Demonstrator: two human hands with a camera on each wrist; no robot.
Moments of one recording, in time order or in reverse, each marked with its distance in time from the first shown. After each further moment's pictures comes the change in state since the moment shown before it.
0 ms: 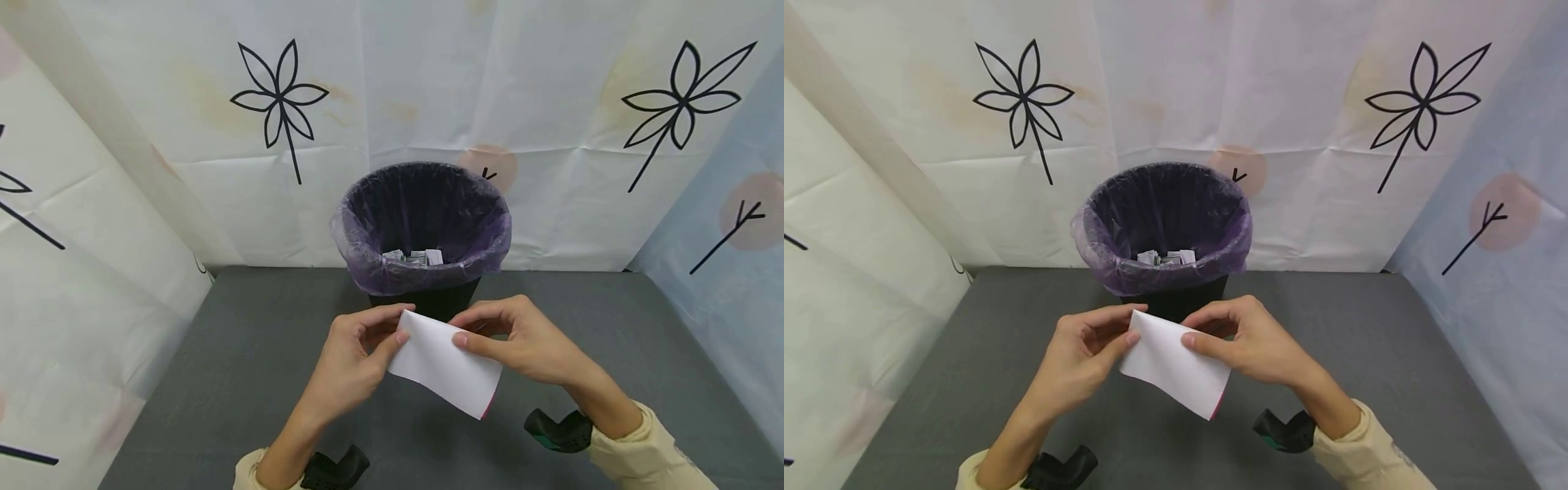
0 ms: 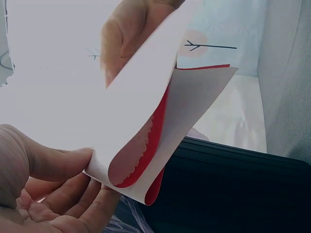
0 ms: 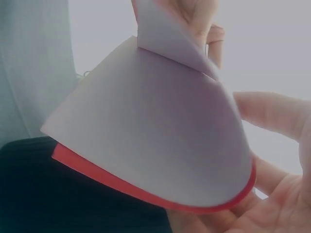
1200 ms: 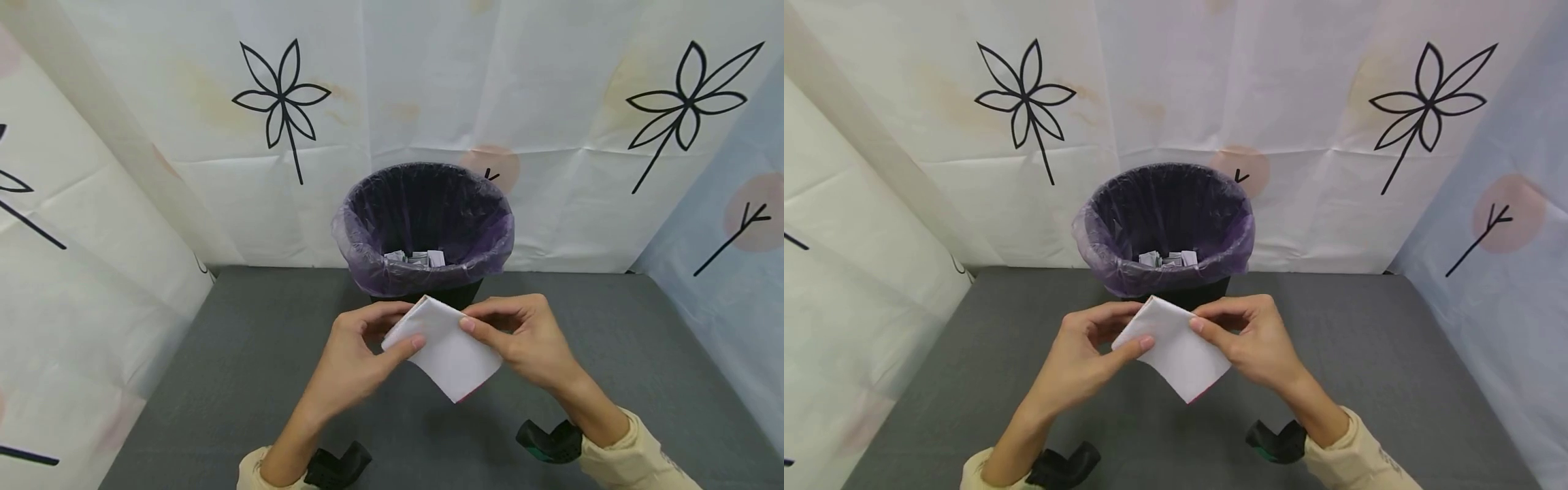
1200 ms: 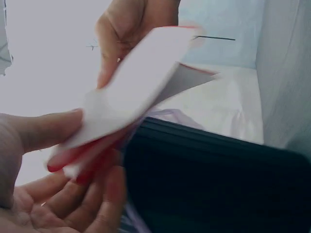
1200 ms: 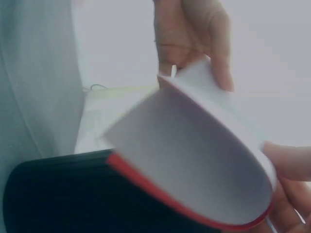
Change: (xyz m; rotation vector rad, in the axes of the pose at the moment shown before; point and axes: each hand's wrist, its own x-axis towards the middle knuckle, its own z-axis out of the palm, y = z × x) left_hand 0.005 -0.007 -0.001 0.019 0.012 -0.012; right_hand 0.003 0.006 0.013 0.053 0.317 -0.140
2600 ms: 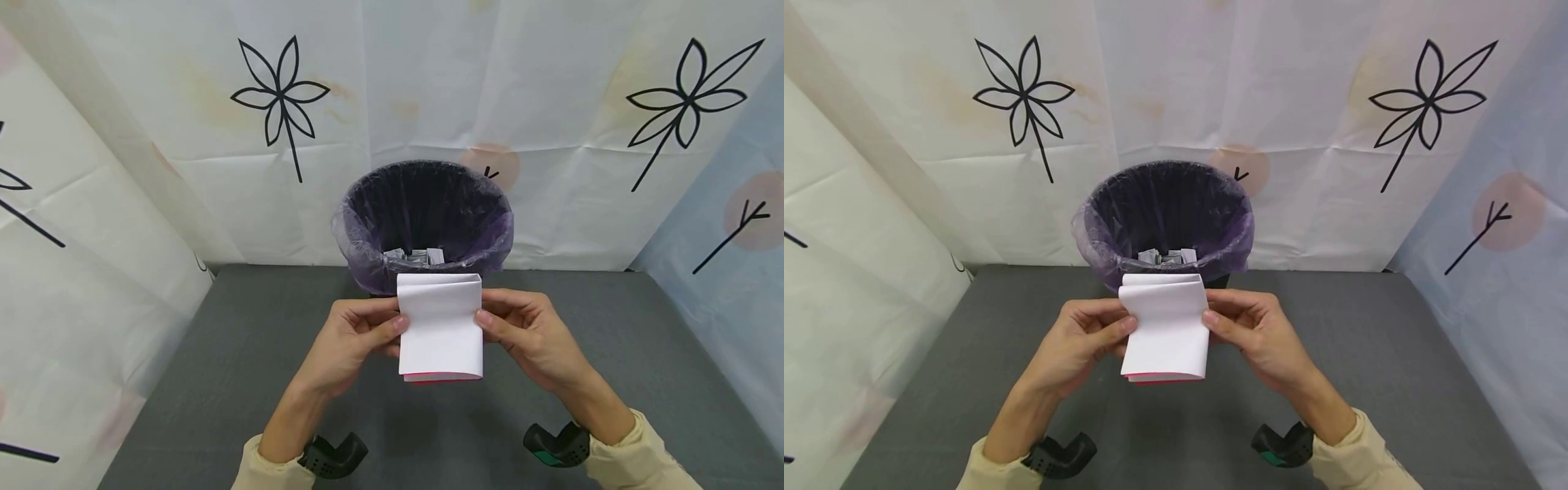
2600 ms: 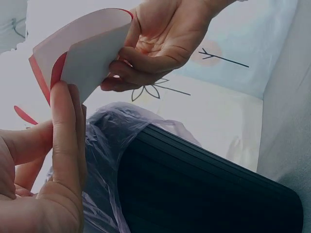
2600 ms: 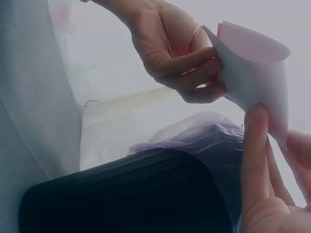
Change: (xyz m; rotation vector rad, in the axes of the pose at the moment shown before) left_hand 0.010 -0.016 -0.013 -0.522 -0.160 -0.092; right_hand -0.003 0.013 -0.012 0.460 -0.196 -0.014
